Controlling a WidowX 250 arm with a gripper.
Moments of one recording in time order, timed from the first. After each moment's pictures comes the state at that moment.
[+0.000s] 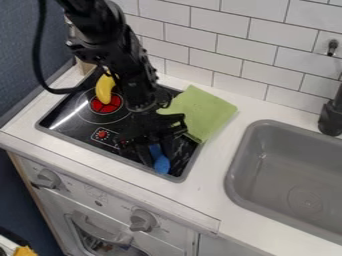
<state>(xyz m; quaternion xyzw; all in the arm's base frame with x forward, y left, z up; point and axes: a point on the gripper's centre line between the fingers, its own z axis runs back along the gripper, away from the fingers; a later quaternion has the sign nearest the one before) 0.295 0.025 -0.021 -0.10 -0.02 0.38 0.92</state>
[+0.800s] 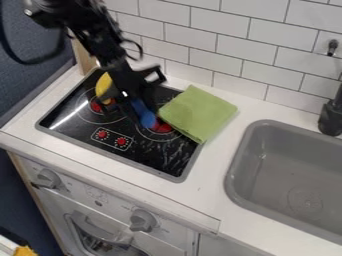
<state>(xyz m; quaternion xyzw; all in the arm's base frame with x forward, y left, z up) 0.324 0.076 0.030 -0.16 -0.08 0.44 0.88</state>
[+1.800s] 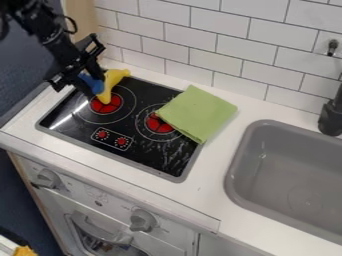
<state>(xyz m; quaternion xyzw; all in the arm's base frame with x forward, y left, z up) 0.340 0.177 0.017 -0.19 -0.07 0.55 0.81</state>
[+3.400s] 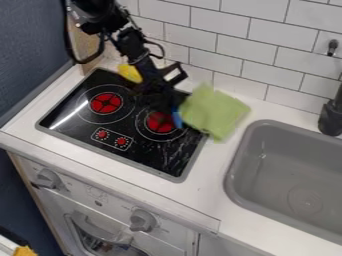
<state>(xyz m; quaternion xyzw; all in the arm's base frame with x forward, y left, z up) 0.391 0.043 -0.020 -0.24 0.03 0.37 0.90</state>
